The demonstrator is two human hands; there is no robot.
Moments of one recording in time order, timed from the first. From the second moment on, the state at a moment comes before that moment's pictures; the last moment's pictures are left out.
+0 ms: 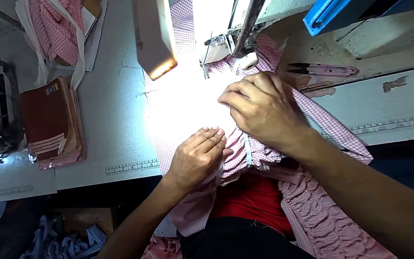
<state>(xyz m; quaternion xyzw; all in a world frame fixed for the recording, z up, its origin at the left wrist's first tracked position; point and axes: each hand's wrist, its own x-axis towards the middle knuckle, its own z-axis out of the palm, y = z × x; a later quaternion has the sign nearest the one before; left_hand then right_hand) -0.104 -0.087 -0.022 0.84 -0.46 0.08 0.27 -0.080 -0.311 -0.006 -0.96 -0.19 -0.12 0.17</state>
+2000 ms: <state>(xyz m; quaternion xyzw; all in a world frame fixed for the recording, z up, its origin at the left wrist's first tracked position) -0.114 -0.085 -0.022 0.86 -0.45 0.09 0.22 -0.091 -0.312 0.004 -0.98 -0.12 -0.08 0.14</state>
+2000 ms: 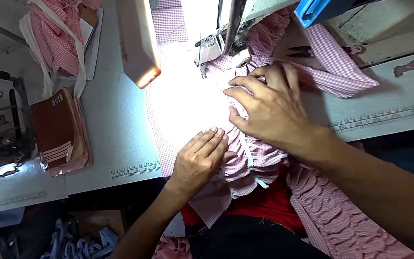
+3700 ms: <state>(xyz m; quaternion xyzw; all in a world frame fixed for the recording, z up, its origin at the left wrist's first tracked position) -0.099 -0.081 -0.018 0.84 -0.47 0.09 0.26 -0.083 -0.318 0.001 -0.97 -0.17 -0.10 0.15</state>
